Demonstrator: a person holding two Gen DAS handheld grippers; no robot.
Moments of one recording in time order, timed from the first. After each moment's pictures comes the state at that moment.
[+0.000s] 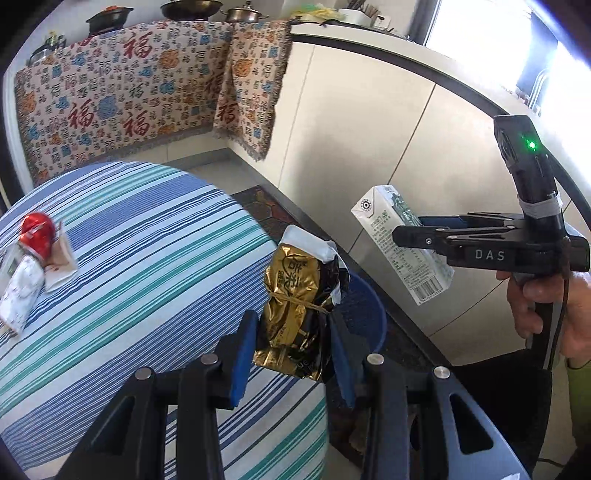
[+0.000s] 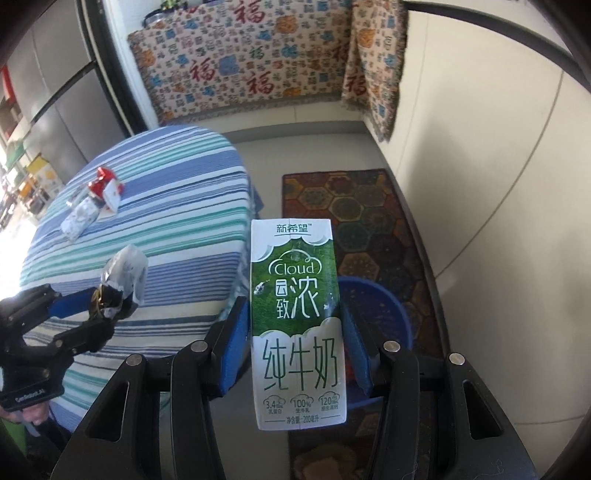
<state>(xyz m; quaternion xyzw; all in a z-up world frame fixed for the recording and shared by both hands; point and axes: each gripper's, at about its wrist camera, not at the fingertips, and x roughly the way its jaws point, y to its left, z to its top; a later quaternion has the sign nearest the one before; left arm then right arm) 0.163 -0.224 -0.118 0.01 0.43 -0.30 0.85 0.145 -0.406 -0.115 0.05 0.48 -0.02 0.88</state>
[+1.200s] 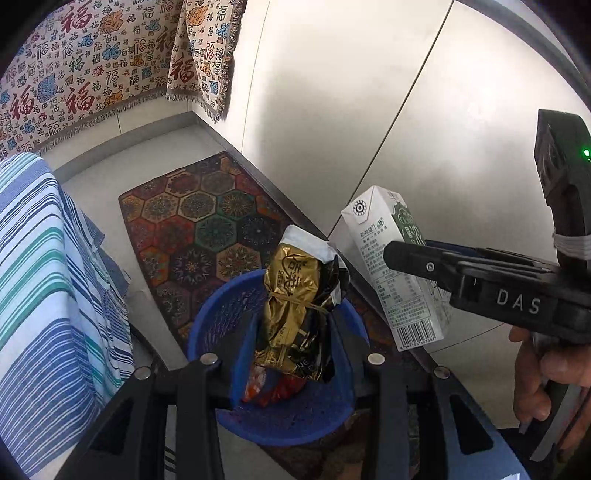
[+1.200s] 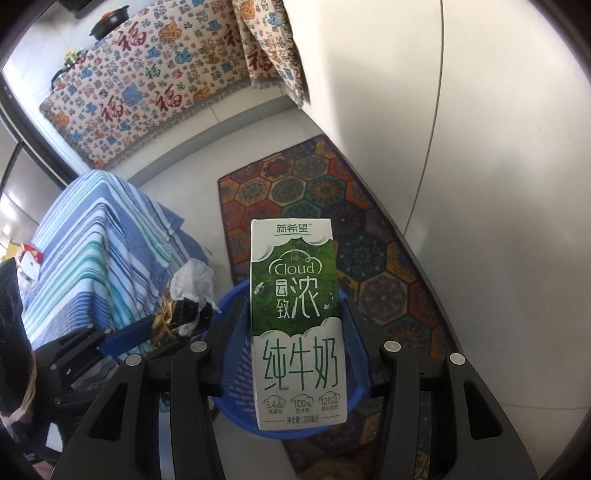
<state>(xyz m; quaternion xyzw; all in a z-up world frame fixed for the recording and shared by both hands) 0.247 -0.385 -0.221 0.03 0.49 -0.32 0.81 0.160 -0.540 -0.205 0.19 0.49 -0.09 0.85</state>
